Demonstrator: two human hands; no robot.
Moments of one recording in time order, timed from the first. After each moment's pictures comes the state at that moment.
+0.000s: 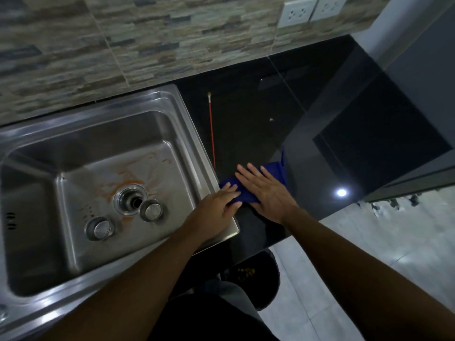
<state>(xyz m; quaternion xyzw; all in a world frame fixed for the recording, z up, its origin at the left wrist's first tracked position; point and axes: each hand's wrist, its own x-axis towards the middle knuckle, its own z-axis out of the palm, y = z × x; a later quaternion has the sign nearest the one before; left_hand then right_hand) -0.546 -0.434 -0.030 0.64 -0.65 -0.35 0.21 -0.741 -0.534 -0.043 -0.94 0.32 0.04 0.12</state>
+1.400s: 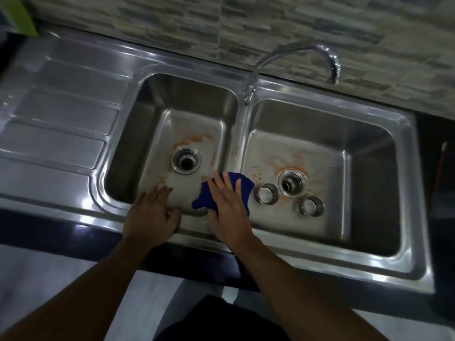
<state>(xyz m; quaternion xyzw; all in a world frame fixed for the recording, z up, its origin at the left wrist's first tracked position) -0.128 -0.017 -0.043 0.92 -0.32 -0.23 0.08 -0.255 -0.180 -0.063 -0.92 0.20 -0.04 0.32</state>
